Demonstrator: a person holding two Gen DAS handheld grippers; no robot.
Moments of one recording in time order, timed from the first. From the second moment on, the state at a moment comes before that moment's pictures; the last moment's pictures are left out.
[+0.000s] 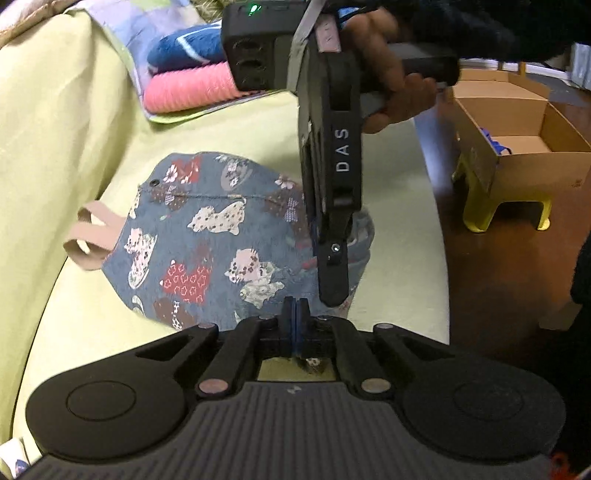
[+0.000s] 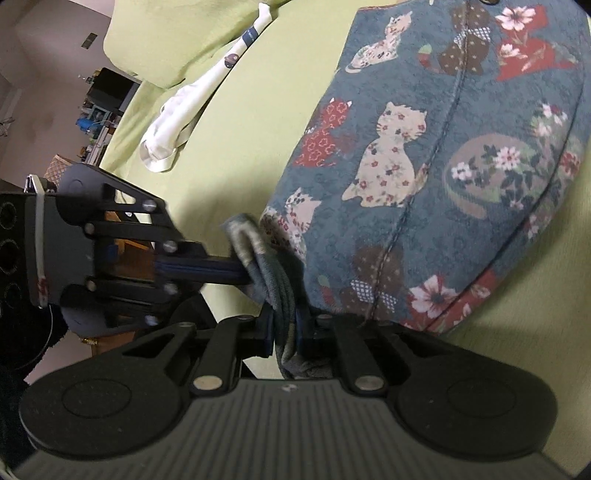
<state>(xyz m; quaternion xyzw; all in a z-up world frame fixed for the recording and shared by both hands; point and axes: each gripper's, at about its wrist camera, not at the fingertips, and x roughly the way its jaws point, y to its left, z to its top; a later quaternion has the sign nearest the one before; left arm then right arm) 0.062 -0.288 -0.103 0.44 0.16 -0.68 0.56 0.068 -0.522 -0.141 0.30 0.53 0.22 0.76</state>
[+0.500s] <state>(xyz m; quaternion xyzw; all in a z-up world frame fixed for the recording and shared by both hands) 0.067 -0.299 -0.108 0.43 0.17 -0.66 0.59 0.063 -0.520 -0.139 0.28 0.51 0.20 0.79</state>
